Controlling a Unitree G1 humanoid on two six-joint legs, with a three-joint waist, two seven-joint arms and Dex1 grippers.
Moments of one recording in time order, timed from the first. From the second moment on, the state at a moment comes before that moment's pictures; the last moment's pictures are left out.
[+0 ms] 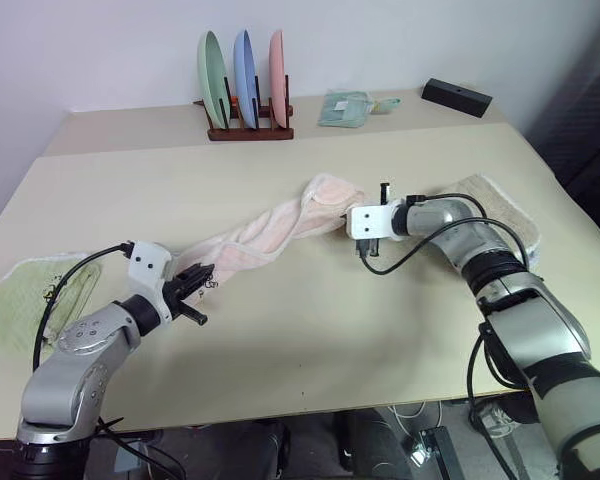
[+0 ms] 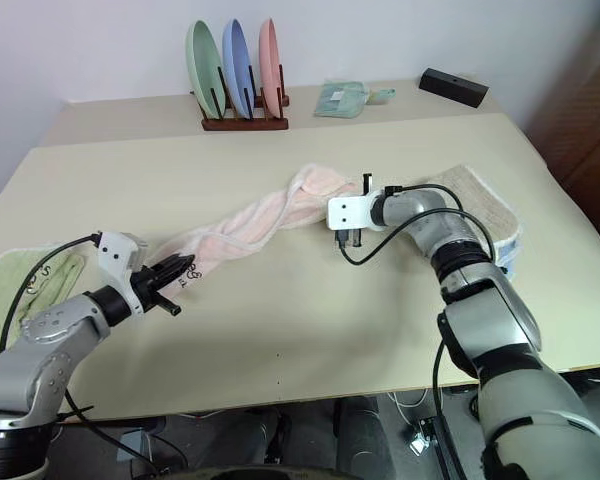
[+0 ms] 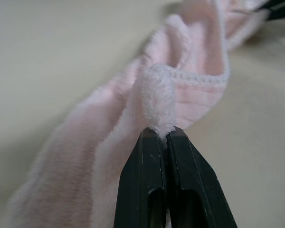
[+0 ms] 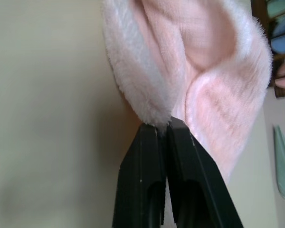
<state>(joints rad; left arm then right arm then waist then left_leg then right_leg) -0.01 0.55 0.23 -0.43 -0.47 0.63 -0.52 -0.95 -0.57 0.36 0.86 -0.33 -0.55 0.85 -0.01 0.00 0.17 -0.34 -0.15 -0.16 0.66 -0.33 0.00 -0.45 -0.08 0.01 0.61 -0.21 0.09</state>
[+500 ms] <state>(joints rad) -0.08 0.59 0.24 -0.35 -0.48 0.61 -0.57 -0.47 -0.83 0.25 -0.17 0.05 0.20 1.22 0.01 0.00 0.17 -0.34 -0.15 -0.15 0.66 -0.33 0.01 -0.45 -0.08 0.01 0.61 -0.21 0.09</state>
